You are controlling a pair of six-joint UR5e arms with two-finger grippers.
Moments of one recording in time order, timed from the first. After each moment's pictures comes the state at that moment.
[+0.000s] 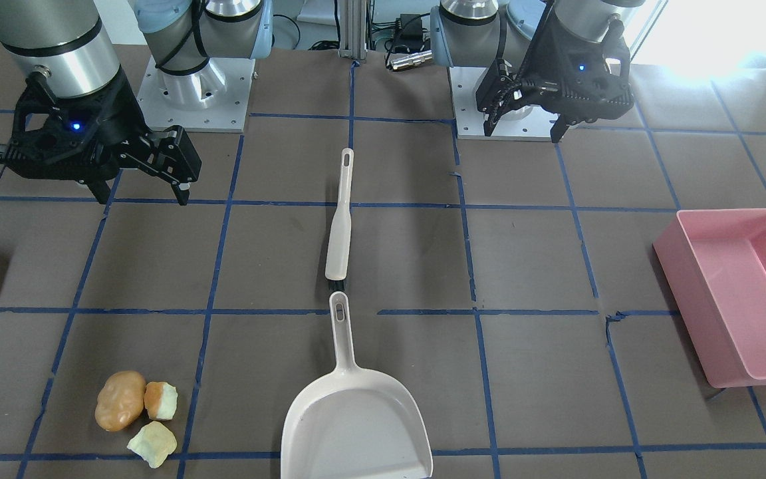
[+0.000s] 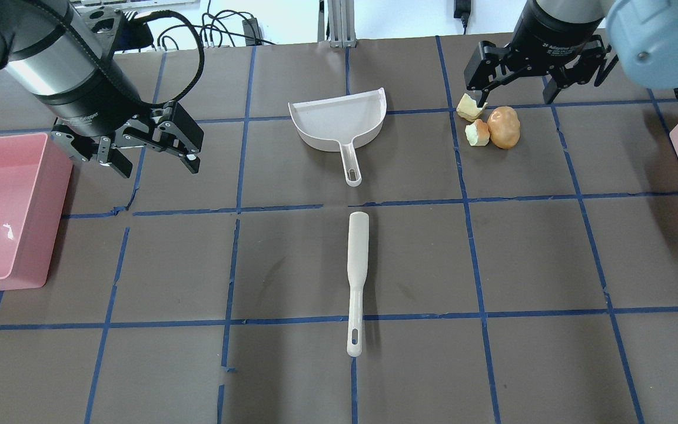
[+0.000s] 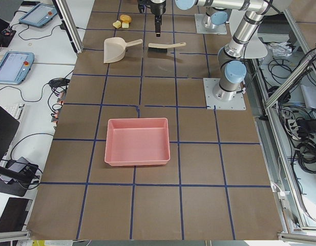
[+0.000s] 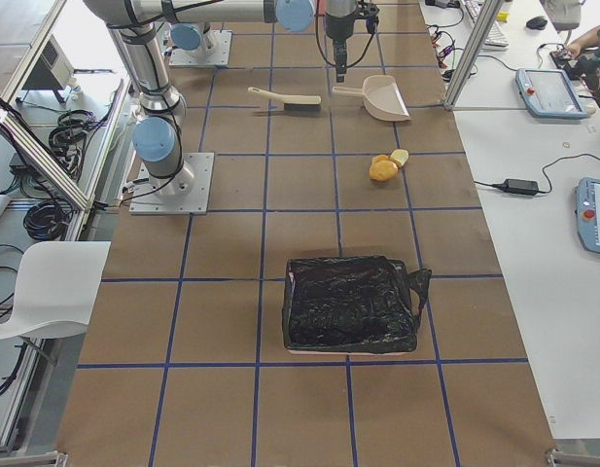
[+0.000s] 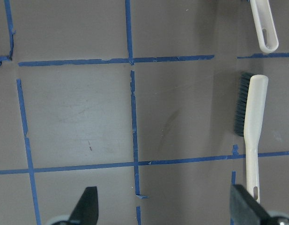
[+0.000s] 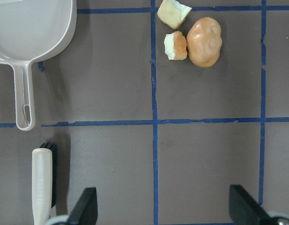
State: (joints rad) left arm -1.56 -1.48 -1.59 -1.69 1.50 0.04; right arm 1.58 -1.51 1.51 -1.68 -1.57 0.01
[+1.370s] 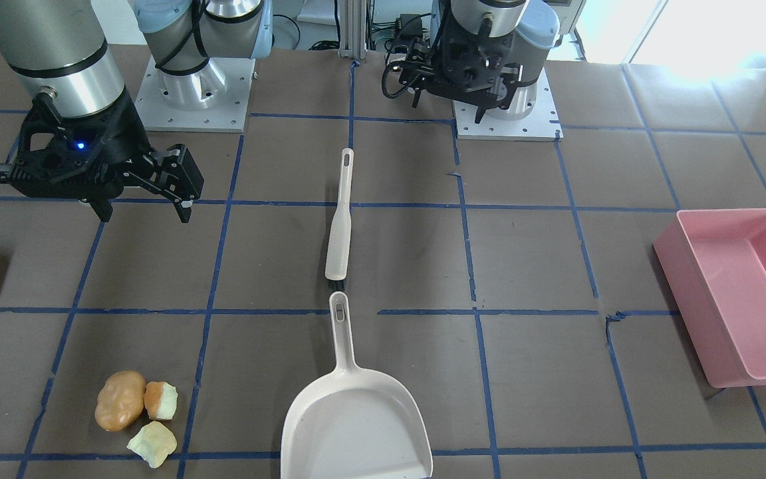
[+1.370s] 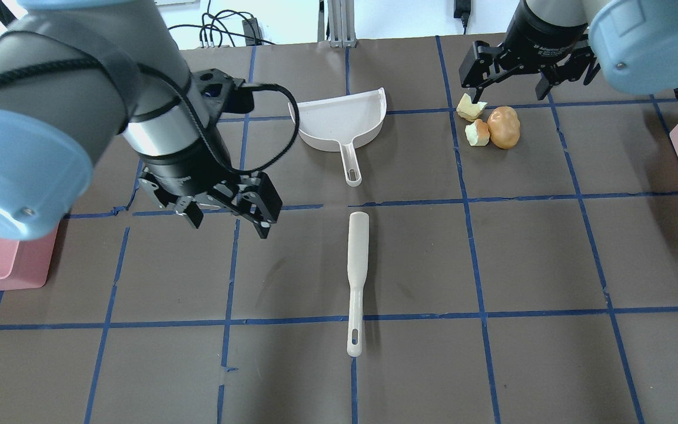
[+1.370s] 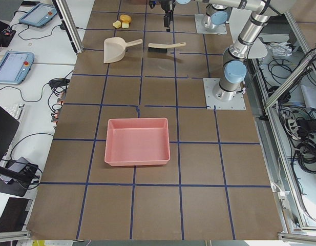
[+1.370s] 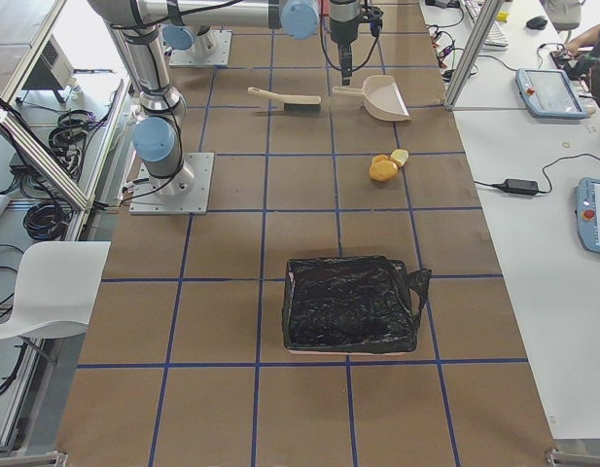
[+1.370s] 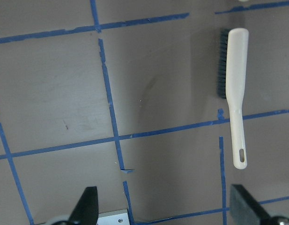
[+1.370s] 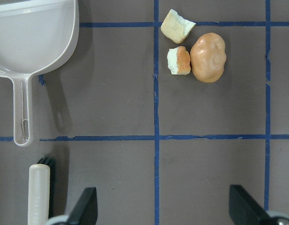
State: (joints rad) left arm -1.82 -1.49 -1.66 -1.72 1.50 0.02; right arm 1.58 -1.49 1.53 -1.74 -1.57 0.01
